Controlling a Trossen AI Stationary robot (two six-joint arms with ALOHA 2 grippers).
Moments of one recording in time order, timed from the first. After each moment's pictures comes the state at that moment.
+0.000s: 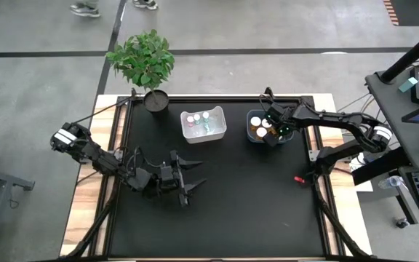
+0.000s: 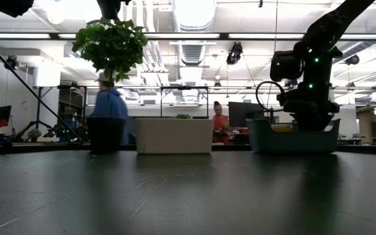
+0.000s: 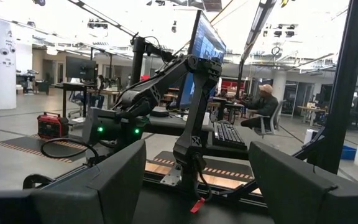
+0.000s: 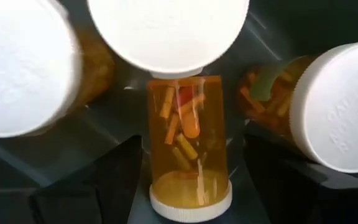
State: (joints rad) left arm -0.49 1.50 0.68 1.19 -0.75 0.08; right arm -0.62 1.37 0.72 -0.71 0.11 0.23
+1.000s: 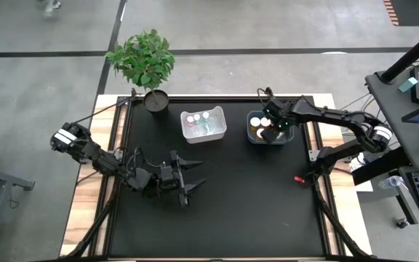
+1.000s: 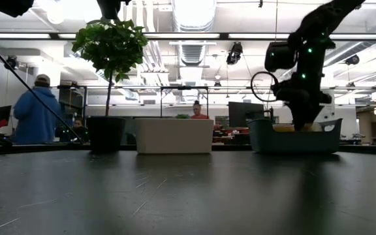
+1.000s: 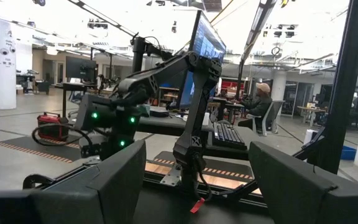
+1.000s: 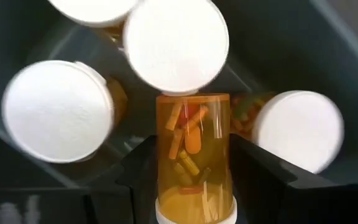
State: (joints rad) left arm -0.49 1.50 0.68 1.20 -0.75 0.08; right arm -0.62 1.37 0.83 -0.79 0.11 0.22
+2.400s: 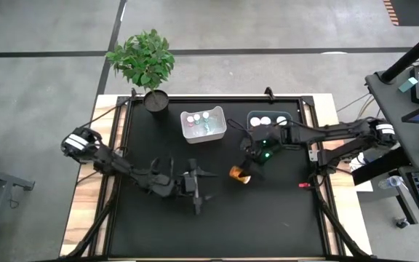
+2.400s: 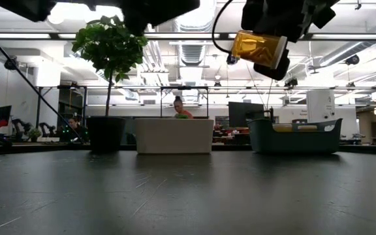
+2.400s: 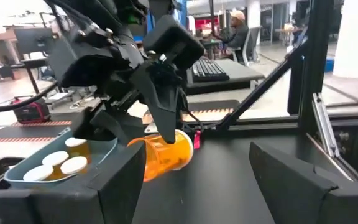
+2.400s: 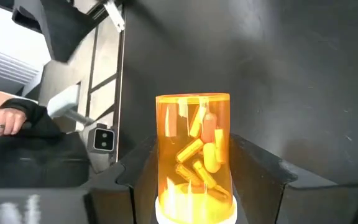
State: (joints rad) left arm -0.44 1.64 0.78 0.91 -0.57 0.08; right arm -0.07 1.31 0.88 -0.26 -0.54 0.46
